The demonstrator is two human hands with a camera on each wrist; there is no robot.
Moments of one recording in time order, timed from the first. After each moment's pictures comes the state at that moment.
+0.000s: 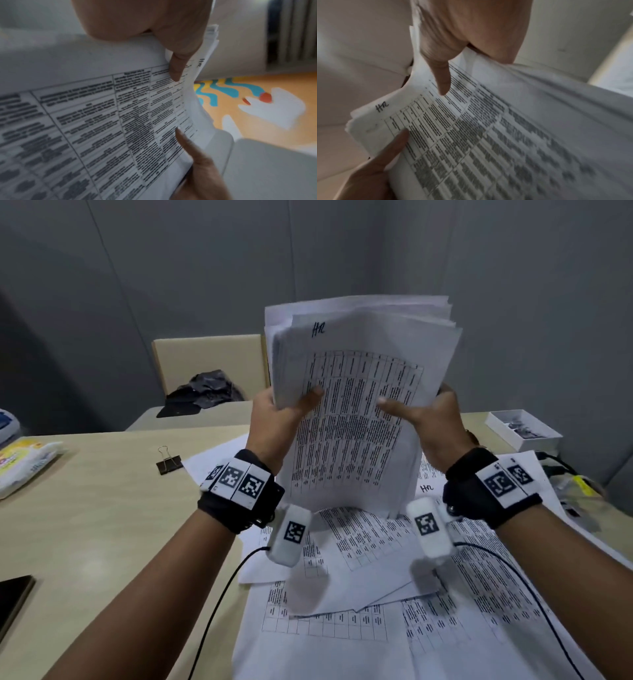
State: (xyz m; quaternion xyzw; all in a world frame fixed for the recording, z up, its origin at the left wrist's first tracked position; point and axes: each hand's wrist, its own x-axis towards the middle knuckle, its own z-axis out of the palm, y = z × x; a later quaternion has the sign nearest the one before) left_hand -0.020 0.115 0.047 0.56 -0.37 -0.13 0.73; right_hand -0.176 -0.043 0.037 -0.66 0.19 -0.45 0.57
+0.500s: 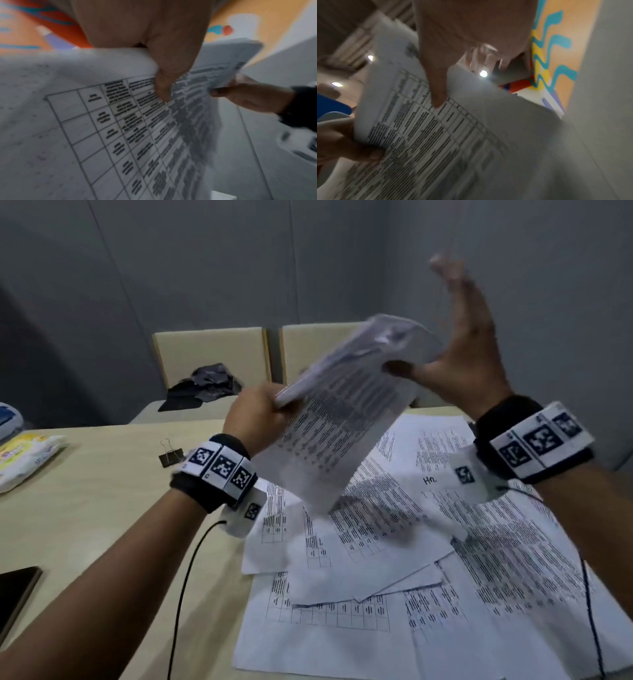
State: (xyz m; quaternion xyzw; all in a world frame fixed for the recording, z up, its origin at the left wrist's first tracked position) left_hand 0.020 0.132 0.046 0.77 -0.50 0.08 0.38; right_hand -0.189 -0.052 0.100 -0.84 0.10 -0.53 0.09
